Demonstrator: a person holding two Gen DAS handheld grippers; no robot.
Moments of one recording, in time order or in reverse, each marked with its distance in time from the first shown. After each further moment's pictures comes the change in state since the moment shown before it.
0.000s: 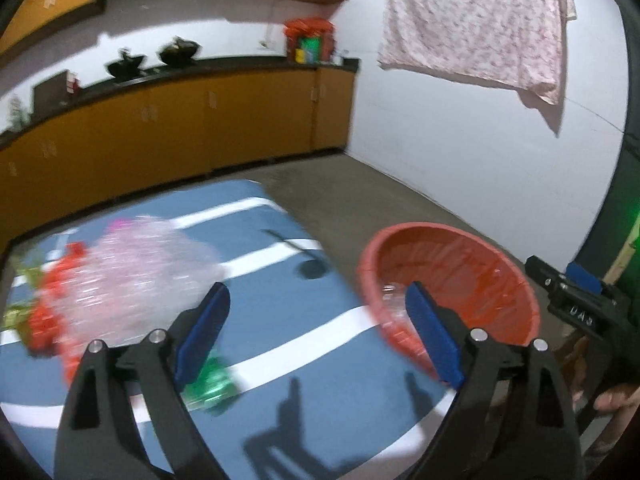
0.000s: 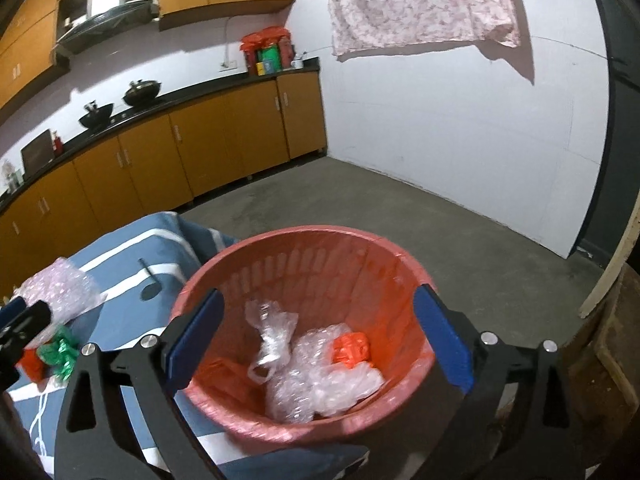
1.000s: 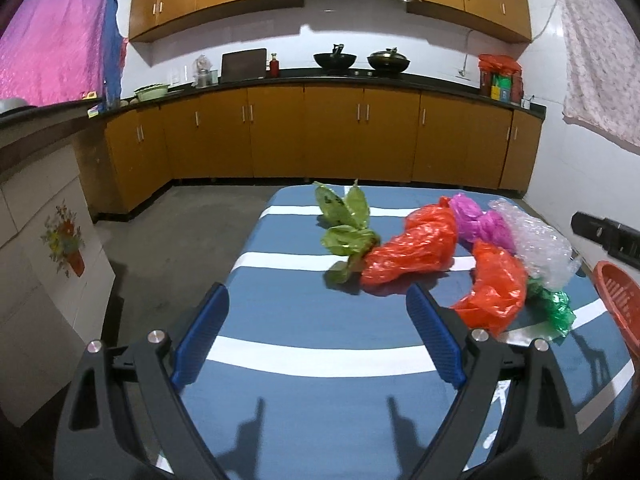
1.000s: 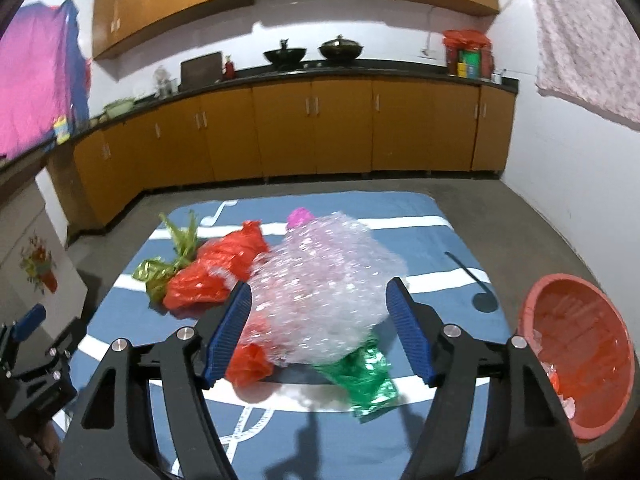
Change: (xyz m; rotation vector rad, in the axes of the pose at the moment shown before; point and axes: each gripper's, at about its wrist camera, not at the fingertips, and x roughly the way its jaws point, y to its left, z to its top) left arm -0.141 0.244 -0.100 -0.295 -0.056 0.555; right arm -0.038 0.294 -0.035 -0.384 0.067 0.467
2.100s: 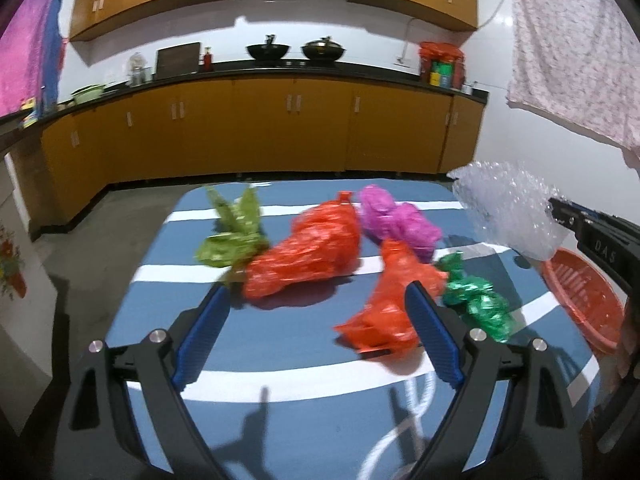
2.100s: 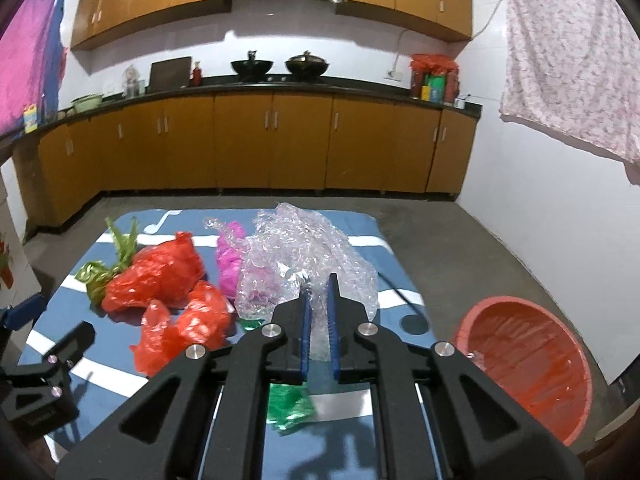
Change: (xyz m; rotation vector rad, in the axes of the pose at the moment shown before) left arm 0.027 -0.087 0.013 0.082 0.036 -0.237; right arm -0.013 -0.046 0.003 -0.029 -0.074 -0.184
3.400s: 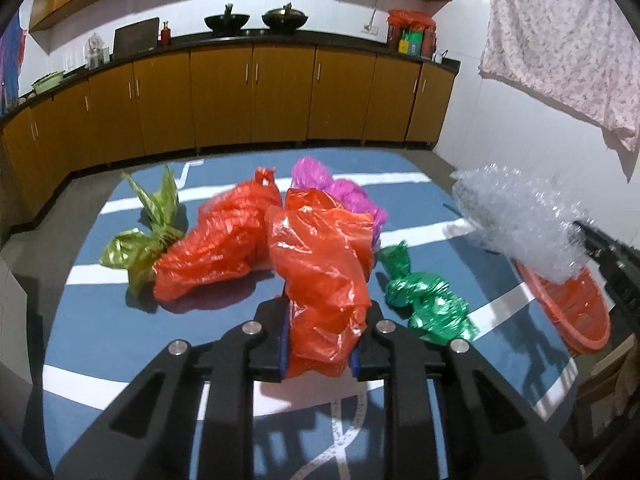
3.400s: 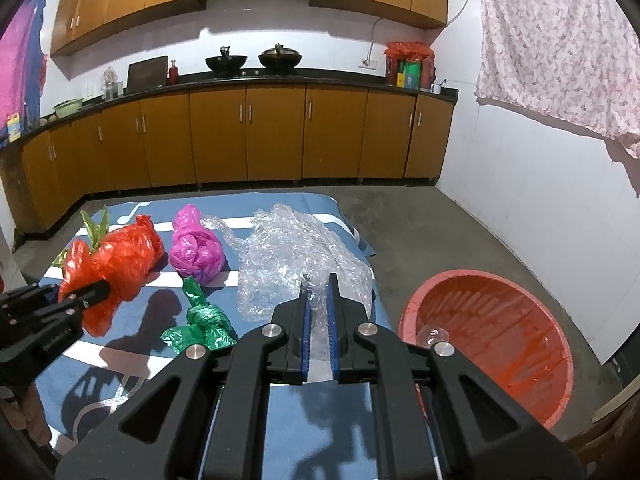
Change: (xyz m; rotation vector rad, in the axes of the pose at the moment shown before) left arm 0.040 -0.046 0.014 0.028 0.114 -0.114; right arm -0.011 -0.047 -0.024 0.039 0.028 -0.048
